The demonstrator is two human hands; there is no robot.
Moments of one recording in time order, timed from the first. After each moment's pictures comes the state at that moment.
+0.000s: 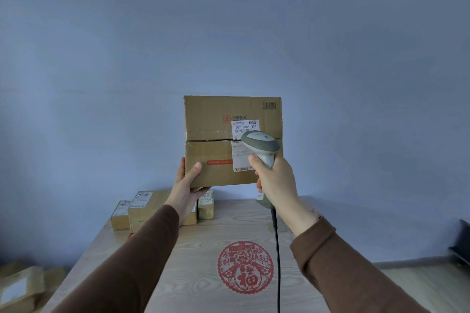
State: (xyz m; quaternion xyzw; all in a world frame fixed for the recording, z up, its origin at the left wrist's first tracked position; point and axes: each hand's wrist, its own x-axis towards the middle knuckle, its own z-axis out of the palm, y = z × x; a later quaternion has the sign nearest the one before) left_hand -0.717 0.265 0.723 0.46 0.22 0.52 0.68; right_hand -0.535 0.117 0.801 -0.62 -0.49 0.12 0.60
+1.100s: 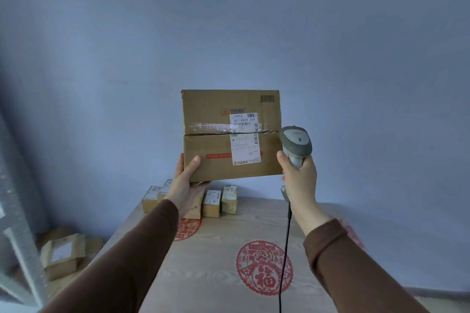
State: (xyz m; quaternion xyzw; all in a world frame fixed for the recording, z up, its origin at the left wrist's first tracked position) left_hand -0.772 0.269 0.722 0.43 0.24 0.58 0.65; right_hand -0.528 0.161 0.782 -0.55 -0.42 0.15 0.70
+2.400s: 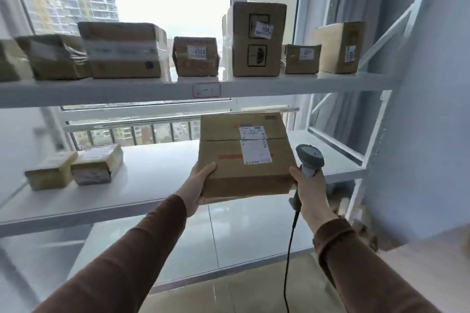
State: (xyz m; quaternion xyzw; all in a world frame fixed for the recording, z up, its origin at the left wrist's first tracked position) left_hand -1.394 -0.246 0.701 0.16 0.63 0.71 0.27; right_hand -1.235 -0.025 0.701 -0.33 -0.56 0.65 0.39
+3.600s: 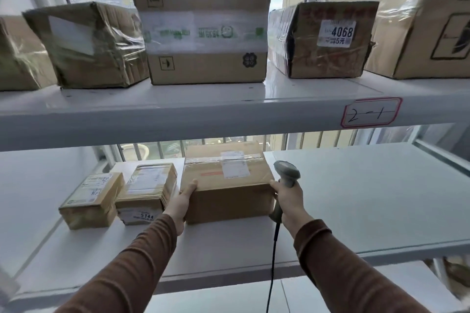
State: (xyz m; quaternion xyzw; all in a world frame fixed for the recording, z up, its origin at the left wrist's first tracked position) left_hand -1.783 -0.387 0.612 -0.02 0.66 0.73 0.20; right_hand -1.676 -0.130 0.617 -0.32 -0.59 0.69 0.25
